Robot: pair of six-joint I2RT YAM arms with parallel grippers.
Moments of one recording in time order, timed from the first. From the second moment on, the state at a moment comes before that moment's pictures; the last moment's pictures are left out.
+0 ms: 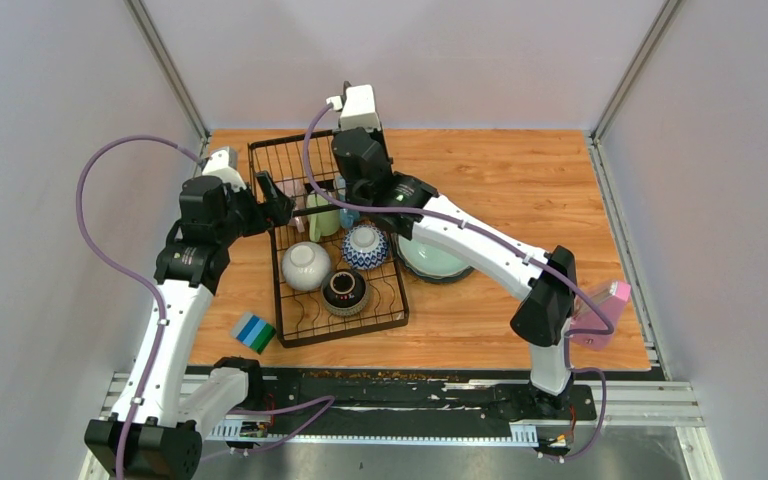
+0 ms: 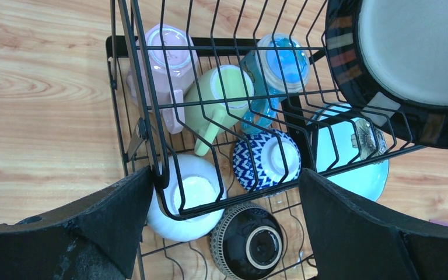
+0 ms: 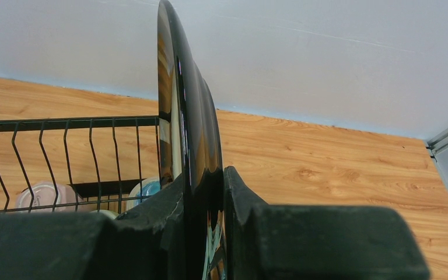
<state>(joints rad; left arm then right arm) -0.09 0.94 1.02 -0.52 0.14 -0.40 0.98 1.93 1.99 -0.19 0.95 -0.02</state>
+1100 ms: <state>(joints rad) -0.08 0.95 1.02 -0.51 0.16 -0.40 0.96 1.94 2.05 -0.31 0.89 0.06</state>
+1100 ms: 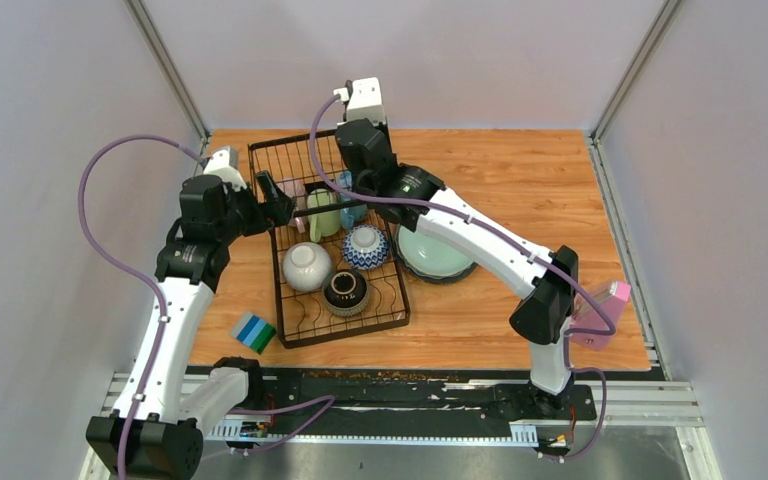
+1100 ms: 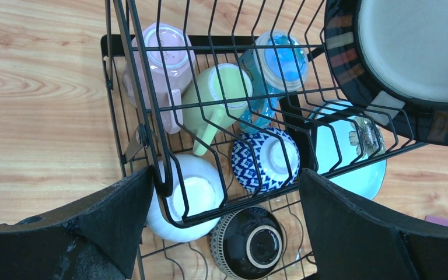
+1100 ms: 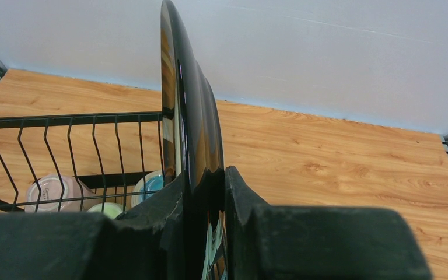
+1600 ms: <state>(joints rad) -0.08 0.97 1.02 -0.51 0.18 -0.40 0.94 1.94 2.09 -0.38 0.81 0.08</state>
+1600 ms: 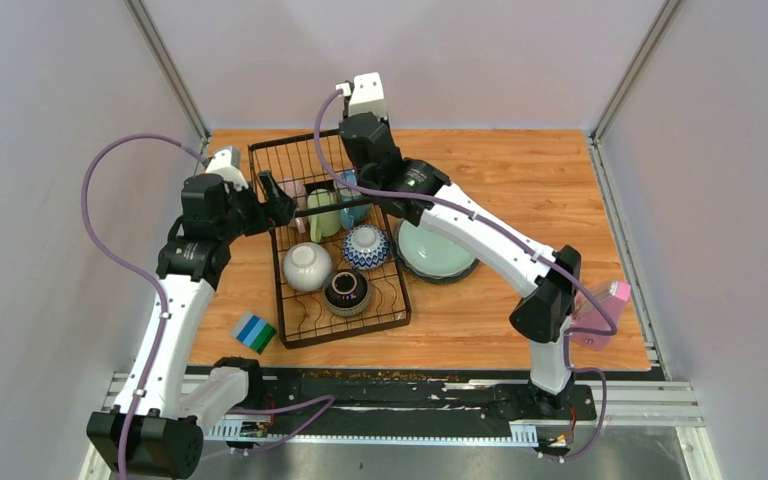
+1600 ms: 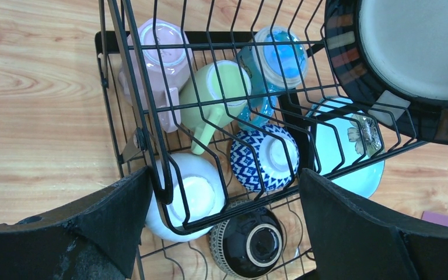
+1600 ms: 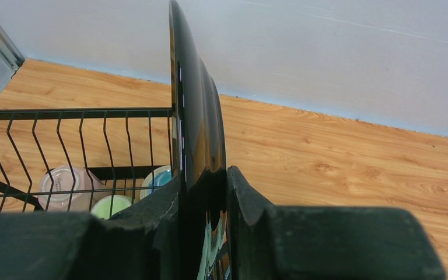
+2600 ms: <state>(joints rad) -0.08 0.95 1.02 -0.54 0.14 -0.39 0.92 1.96 2.17 -0.46 0.64 0.13</state>
